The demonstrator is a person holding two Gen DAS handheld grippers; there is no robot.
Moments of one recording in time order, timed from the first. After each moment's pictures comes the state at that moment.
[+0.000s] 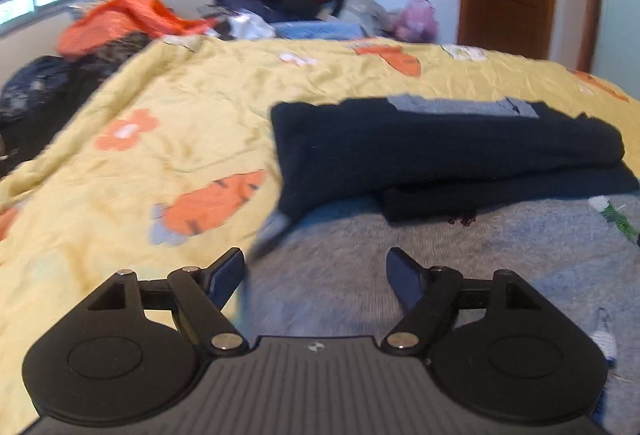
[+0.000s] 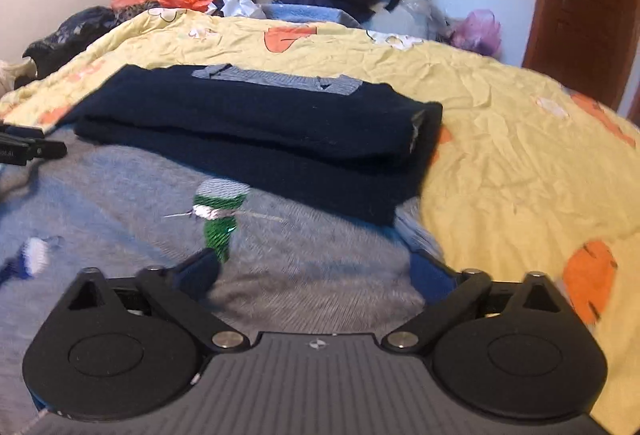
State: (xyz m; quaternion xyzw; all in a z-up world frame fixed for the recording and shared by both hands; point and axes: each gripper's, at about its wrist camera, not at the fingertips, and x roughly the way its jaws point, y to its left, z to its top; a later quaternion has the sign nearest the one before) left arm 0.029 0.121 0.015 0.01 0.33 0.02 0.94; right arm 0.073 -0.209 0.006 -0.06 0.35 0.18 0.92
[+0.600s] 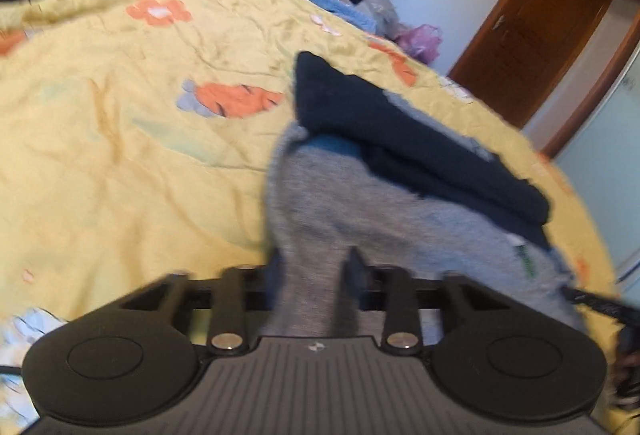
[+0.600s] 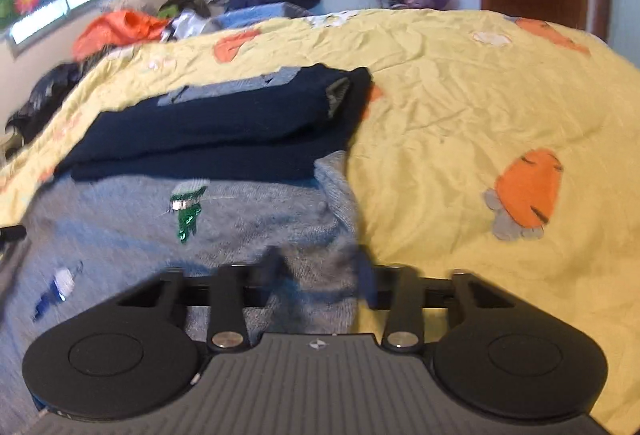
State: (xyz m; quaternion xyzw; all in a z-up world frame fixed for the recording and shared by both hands) left arm -0.021 0.167 0.006 -0.20 0.37 -0.01 0.91; right arm 0.055 -0.257 0.013 0.01 0.39 0.14 0.91
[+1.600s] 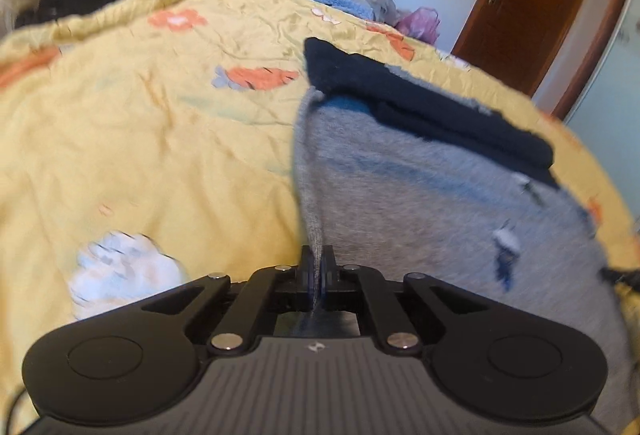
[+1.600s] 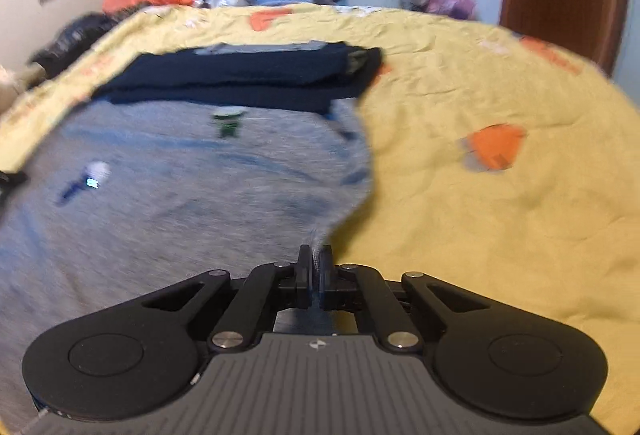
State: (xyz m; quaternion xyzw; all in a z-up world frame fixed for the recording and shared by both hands) left arm -0.085 0.162 0.010 -0.14 0.38 -0.01 0.92; right arm -0.029 -0.272 0.018 -0.04 0.38 0.14 0.91
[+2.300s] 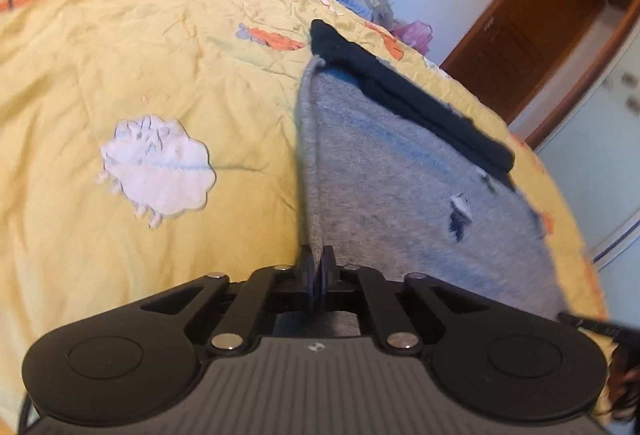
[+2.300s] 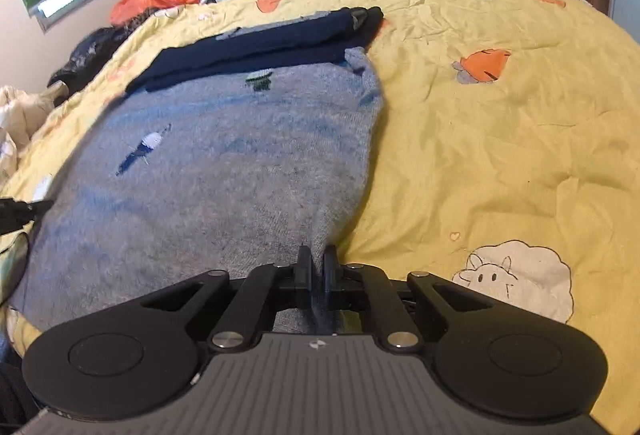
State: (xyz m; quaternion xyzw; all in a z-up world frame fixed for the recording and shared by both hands) left arm -0.149 0.170 -0.001 -0.23 0.37 -0.03 0.90; right arm -0.093 -0.291 0.019 0.05 0.42 0.18 0.89
